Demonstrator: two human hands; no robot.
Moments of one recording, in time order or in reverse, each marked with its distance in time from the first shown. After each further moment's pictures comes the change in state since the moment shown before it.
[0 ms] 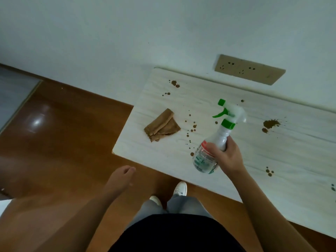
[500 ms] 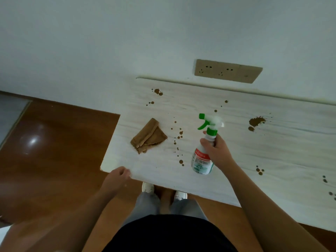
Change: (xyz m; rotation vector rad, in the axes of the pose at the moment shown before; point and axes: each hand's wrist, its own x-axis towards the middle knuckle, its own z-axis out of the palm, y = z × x) left_hand 0.047 0.038 0.001 0.193 0.042 0.005; right_hand 0.056 0.029 -0.019 0.111 -0.015 0.172
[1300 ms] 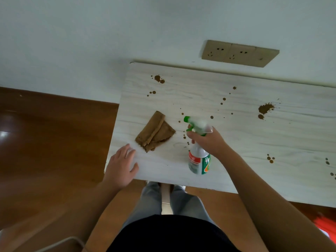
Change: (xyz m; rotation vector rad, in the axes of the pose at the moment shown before) left_hand 0.077 -0.023 -0.029 0.606 0.106 0.569; right_hand 0.036 -0.031 0.077 -0.312 -0.065 0.089
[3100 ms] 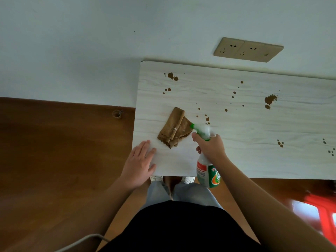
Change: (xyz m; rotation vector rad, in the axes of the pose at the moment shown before) left_hand 0.010 -0.068 0.010 0.113 0.107 0.405; right_hand -0.035 -0.025 0.119 0.147 0.350 0.281
